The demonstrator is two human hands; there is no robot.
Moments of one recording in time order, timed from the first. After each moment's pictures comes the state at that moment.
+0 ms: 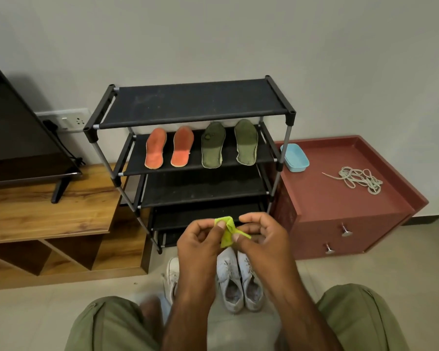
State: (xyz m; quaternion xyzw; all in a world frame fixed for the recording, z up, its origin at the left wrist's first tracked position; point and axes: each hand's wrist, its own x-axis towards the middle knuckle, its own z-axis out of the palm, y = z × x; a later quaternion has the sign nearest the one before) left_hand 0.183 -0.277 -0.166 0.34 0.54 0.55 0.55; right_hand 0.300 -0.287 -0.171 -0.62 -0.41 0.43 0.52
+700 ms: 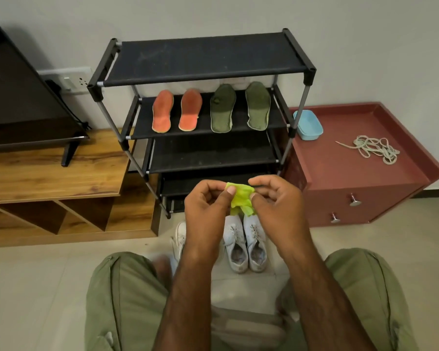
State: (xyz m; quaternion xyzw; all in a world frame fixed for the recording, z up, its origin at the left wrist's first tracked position) left_hand 0.169 -0.276 -0.180 0.42 0.53 0.54 0.50; right_hand 0.301 -0.289 -0.172 -0.63 -0.45 0.38 0.50
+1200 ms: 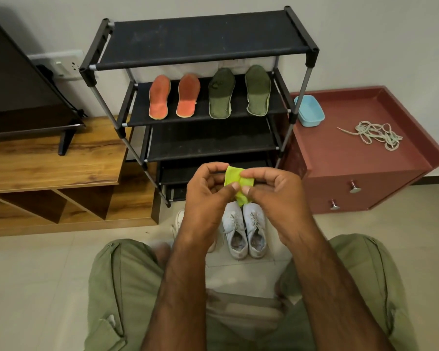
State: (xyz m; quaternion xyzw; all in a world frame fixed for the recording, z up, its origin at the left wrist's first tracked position) left_hand 0.164 -0.274 -0.182 0.44 0.48 0.51 0.56; right_hand 0.307 -0.289 -0.173 -0.58 -0.43 0.49 0.49
